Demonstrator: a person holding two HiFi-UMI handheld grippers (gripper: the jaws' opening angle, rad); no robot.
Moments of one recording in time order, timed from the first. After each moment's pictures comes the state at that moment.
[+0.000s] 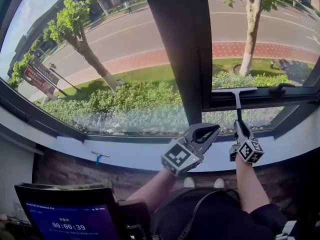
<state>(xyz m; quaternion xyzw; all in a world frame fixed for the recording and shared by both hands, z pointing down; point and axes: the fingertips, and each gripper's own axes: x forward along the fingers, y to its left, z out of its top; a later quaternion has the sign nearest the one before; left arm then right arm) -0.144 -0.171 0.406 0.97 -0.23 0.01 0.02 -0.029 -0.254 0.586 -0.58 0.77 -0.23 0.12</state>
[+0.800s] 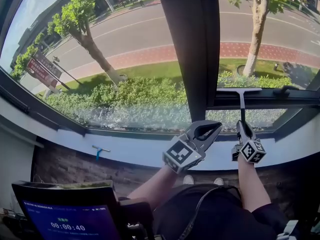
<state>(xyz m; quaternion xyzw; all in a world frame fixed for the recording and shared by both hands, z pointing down) -0.150 -0.182 0.409 0.97 -0.25 0.01 0.02 -0.029 -0.258 0.588 -0.57 0.78 -0.24 0.10</state>
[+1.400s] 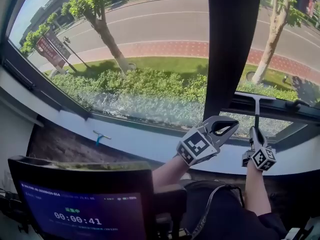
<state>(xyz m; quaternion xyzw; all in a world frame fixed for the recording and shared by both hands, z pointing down) -0.148 -0.200 0.408 0.97 -0.24 0.01 0.00 -0.019 -0.258 0.570 -0.57 0.79 -0.21 0.07</state>
